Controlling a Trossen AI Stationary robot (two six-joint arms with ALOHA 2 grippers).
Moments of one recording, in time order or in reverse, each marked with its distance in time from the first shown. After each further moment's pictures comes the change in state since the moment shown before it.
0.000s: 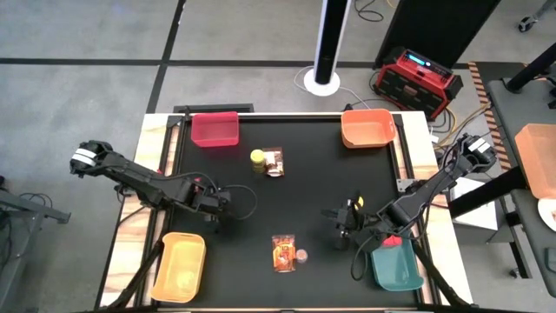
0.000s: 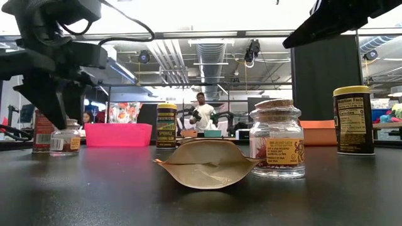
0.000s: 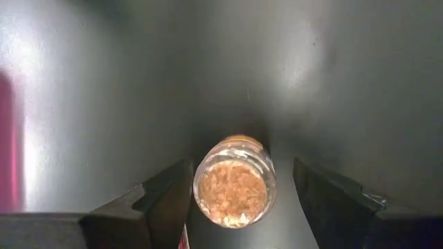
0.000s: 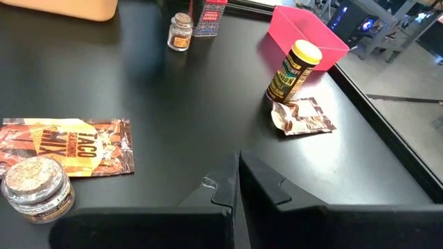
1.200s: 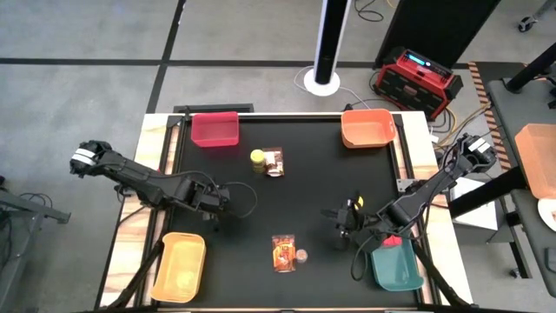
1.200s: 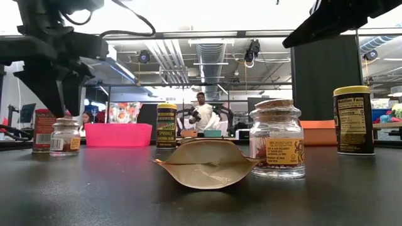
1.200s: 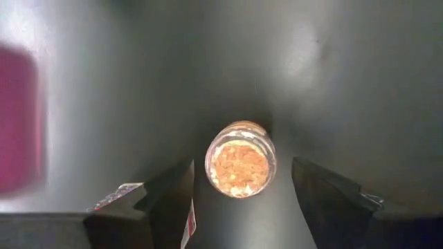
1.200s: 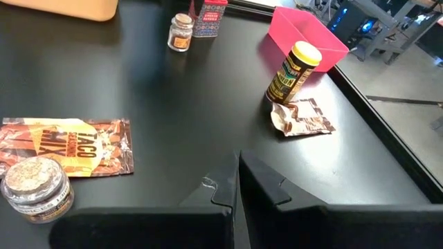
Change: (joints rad) left arm -0.001 0.000 0.087 -0.142 0.006 -0.047; right arm 0.000 0.000 0.001 0.001 0.001 -0.008
